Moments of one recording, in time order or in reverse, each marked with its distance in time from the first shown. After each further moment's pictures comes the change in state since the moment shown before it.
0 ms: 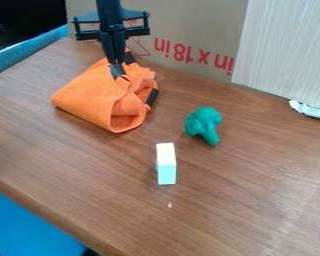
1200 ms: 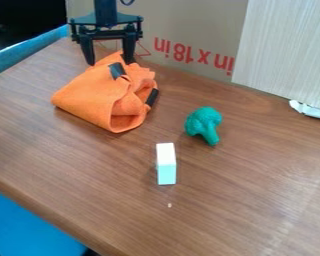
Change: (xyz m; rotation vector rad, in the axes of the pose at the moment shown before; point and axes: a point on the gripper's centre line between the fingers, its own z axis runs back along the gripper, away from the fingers) arm 0.021 0.012 -0.015 0.083 -0.019 0.086
